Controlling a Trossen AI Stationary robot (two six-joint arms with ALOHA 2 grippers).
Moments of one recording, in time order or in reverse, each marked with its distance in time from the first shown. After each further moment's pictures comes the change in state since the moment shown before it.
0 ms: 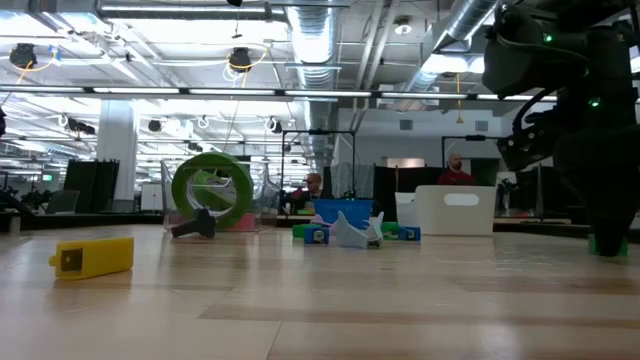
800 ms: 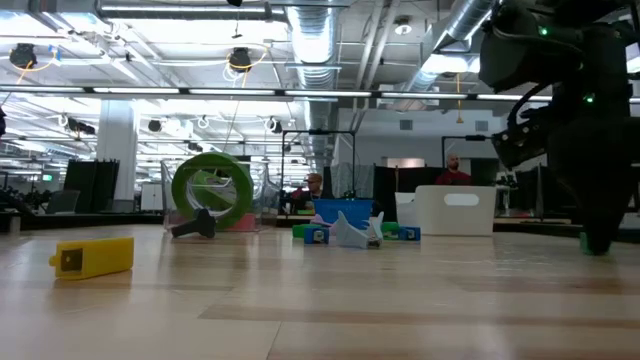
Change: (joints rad) left arm 0.000 0.000 0.000 0.000 0.000 0.000; right arm -0.002 -0.001 0.015 0.024 0.000 -0.007
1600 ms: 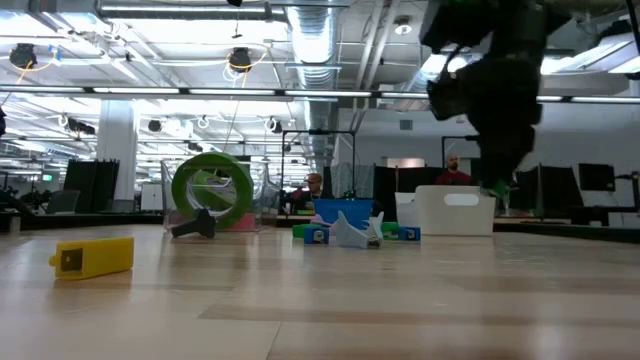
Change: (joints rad) left arm 0.000 0.000 0.000 0.000 0.000 0.000; right arm -0.186 -0.003 0.213 -0.001 0.000 -0.280
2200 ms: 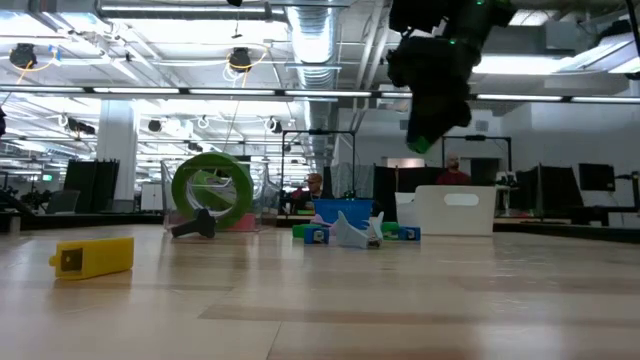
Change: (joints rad) left arm 0.000 0.000 0.000 0.000 0.000 0.000; right arm -0.246 0.000 0.200 0.002 0.000 -0.253
